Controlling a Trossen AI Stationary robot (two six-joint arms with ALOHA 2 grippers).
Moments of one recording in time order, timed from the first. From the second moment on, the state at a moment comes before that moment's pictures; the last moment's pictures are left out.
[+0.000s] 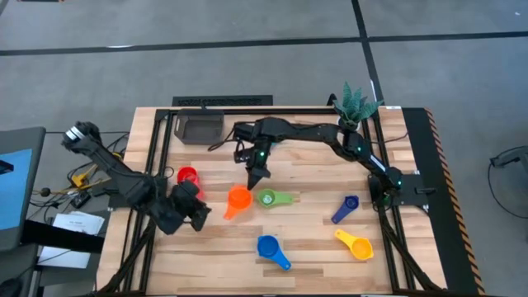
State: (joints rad) left arm -0.69 1.05 0.75 -0.58 -0.61 -1.38; right arm -0.23 2.36 2.15 -1.06 -1.05 -0.18
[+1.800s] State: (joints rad) left arm -0.50 0.96 0.51 -0.18 -0.39 -1.05; right arm -0.26 2.29 2.15 -0.87 -0.97 0.07
